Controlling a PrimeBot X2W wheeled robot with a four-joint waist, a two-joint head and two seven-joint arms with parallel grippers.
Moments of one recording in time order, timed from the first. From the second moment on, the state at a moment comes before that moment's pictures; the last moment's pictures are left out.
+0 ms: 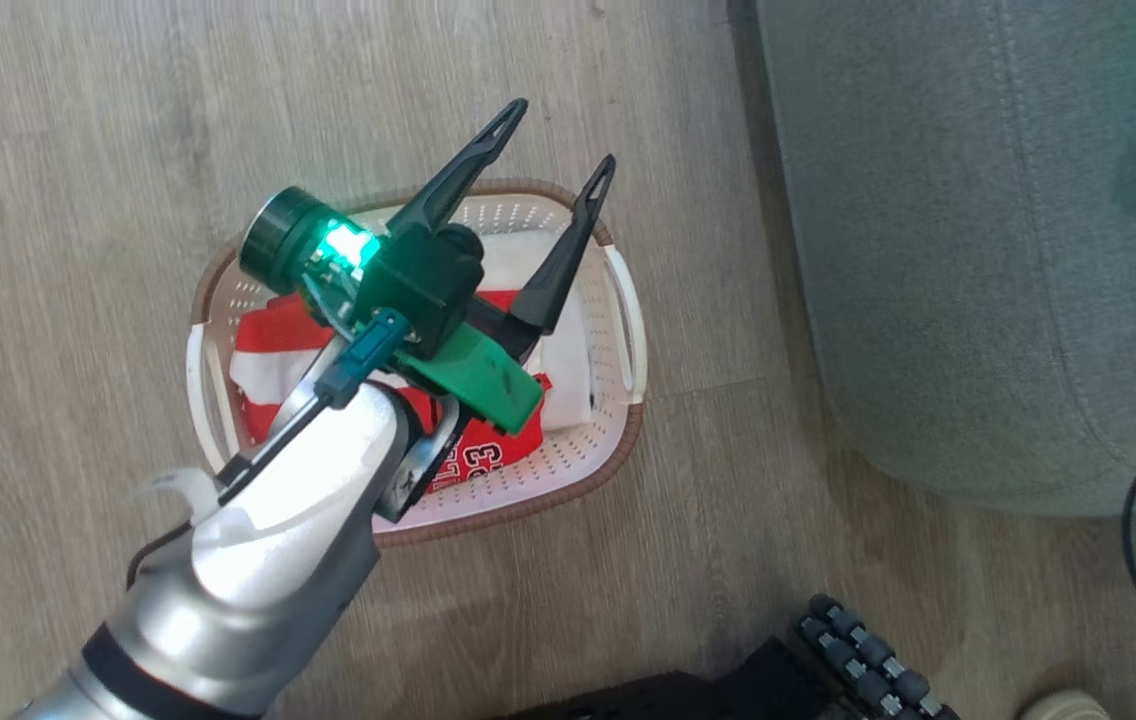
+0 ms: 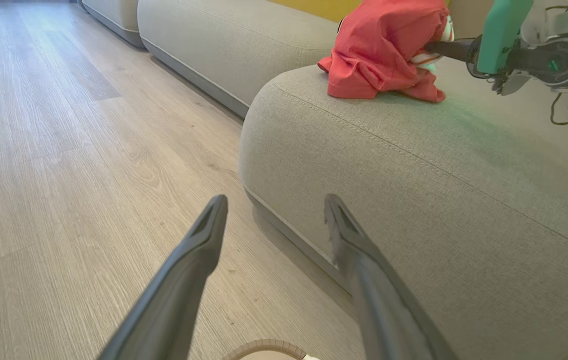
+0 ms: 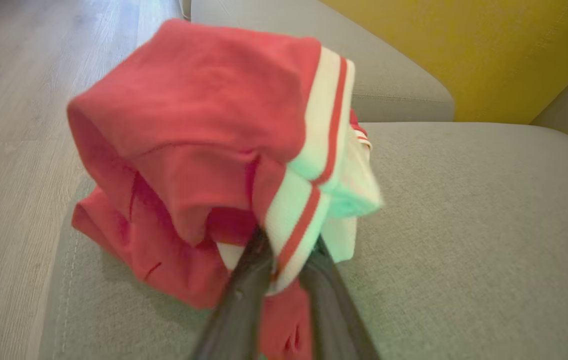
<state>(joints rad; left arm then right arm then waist) -0.65 0.21 -0.71 0.17 -0.27 0.07 -0.16 -1.17 -0.23 -0.47 1.04 -0.23 0.13 -0.25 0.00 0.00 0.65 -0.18</state>
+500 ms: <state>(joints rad) -0.59 0.22 -0.69 0.21 -0.33 0.09 -0.19 -0.97 -0.20 -0.29 0.95 -0.06 0.13 -0.25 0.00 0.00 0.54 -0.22</state>
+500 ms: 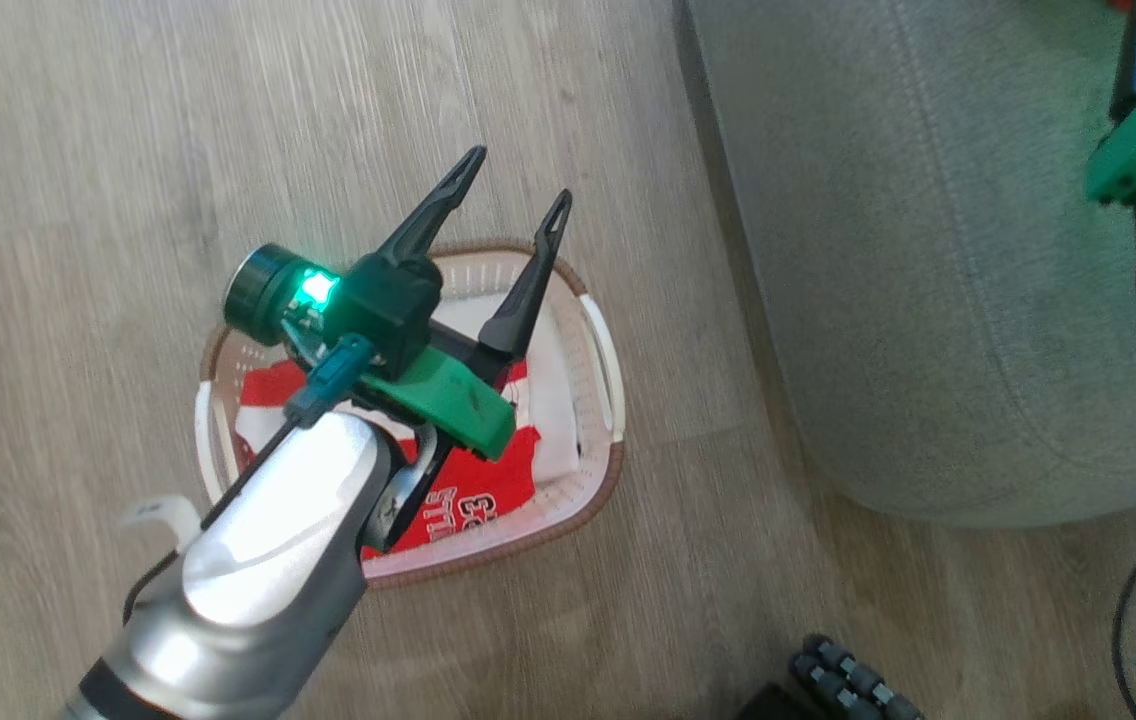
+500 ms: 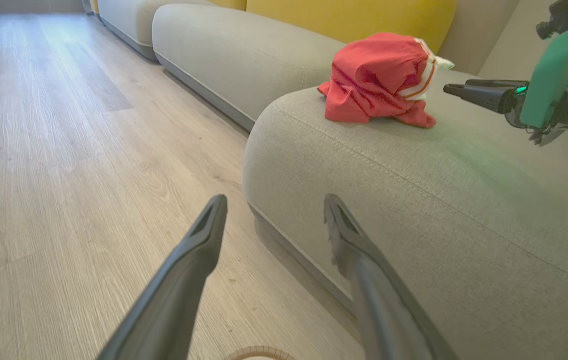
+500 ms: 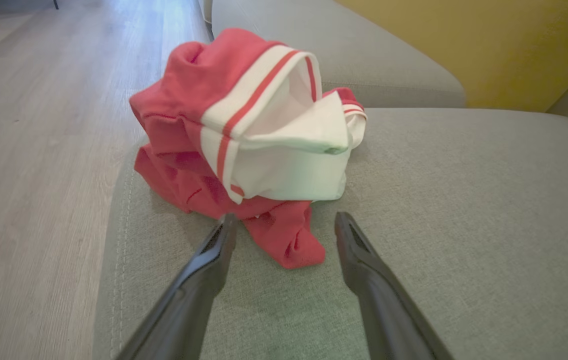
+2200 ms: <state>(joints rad) 0.04 0.16 -0.28 0.19 -0.34 0.16 -0.25 -0.10 -0.05 -0.07 0.27 0.13 0.13 -0.25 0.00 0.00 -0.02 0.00</state>
